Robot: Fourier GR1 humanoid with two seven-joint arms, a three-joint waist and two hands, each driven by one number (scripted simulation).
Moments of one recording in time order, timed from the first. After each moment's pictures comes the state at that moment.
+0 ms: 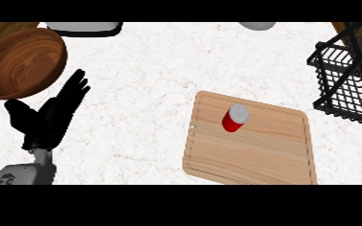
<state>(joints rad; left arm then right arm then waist) -0.09 0.28 0.01 -1.57 0.17 -0.03 0.22 -0.97 -0.90 -0.28 -0.19 0.26 0.37 -0.77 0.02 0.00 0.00</state>
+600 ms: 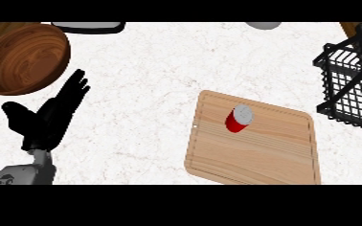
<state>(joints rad) -0.09 0.28 0.02 -1.57 0.17 -0.04 0.21 -1.03 -1.06 -0.52 -0.06 0.02 0.53 -0.52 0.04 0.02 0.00</state>
